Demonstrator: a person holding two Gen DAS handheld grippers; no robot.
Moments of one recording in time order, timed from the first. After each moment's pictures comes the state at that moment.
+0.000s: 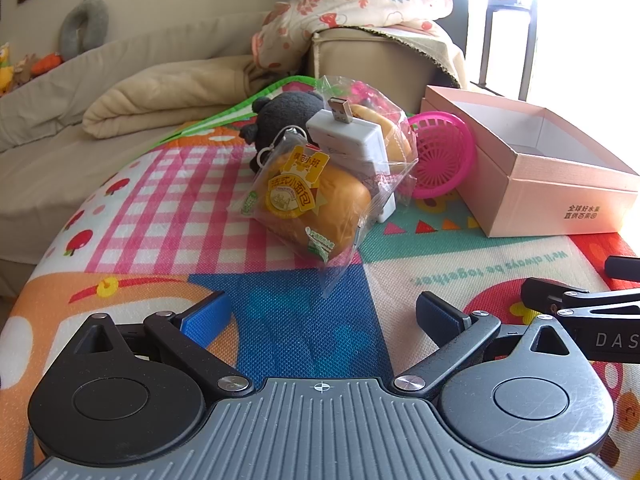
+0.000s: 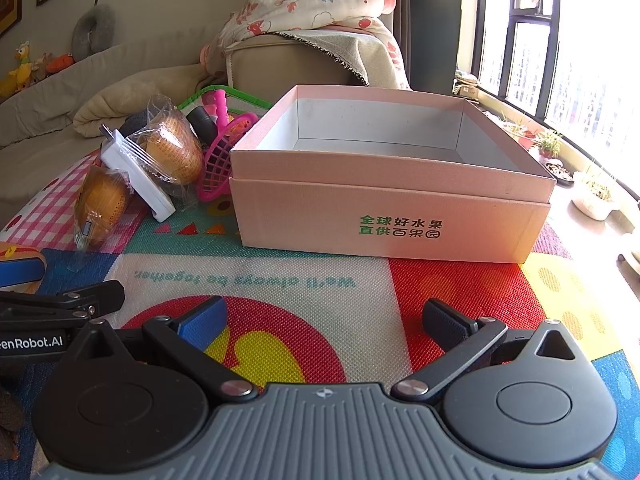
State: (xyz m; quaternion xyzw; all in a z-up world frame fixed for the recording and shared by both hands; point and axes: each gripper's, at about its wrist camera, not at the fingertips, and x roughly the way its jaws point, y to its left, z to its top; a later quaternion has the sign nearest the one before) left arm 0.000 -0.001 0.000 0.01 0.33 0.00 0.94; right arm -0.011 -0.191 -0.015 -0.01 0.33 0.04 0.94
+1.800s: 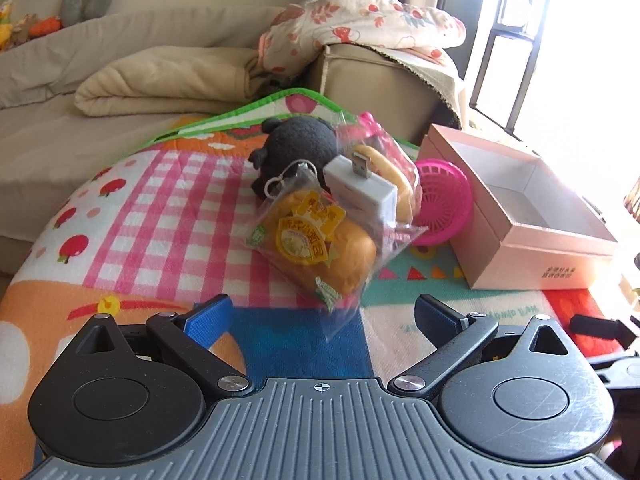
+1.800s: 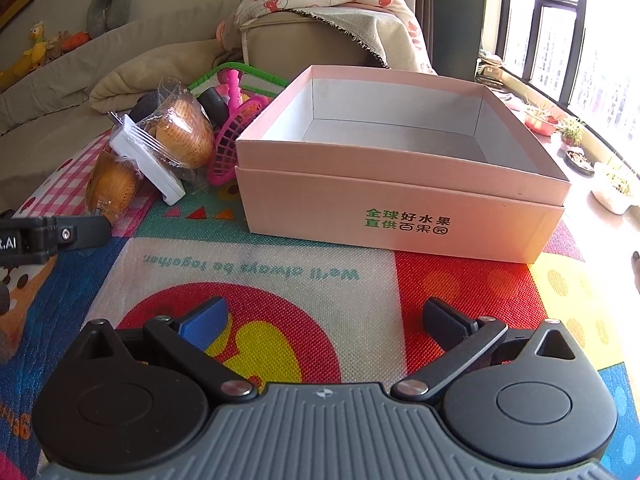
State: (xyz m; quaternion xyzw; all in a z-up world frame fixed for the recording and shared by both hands) left arm 0.021 0.027 0.032 -0.07 0.34 -0.03 0.94; right arm 0.000 -0.191 -0.007 -0.02 0.38 0.07 0.92
